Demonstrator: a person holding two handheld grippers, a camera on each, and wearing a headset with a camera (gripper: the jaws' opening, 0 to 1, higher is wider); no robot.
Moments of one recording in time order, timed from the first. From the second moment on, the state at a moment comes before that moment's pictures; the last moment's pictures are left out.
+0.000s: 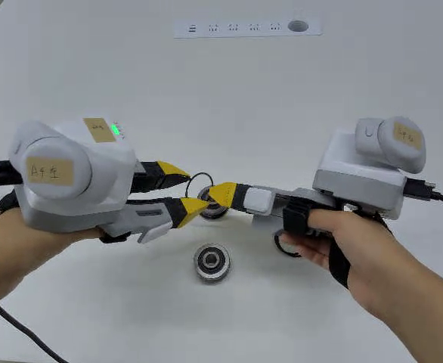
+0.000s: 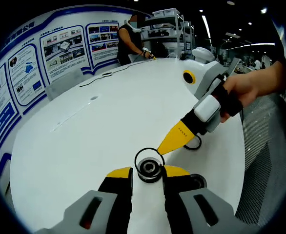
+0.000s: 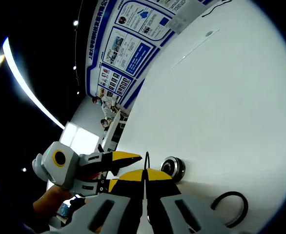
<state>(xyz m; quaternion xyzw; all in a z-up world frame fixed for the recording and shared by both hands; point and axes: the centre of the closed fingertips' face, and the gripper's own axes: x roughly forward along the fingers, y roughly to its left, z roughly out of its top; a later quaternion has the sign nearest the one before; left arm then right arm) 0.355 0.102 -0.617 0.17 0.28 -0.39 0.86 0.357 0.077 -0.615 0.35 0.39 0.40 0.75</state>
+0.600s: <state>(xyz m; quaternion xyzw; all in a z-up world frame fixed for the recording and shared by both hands) 0.335 0.106 -0.605 0.17 0.27 -0.37 0.87 0.328 -0.002 -0.646 0.38 0.41 0.31 0.77</state>
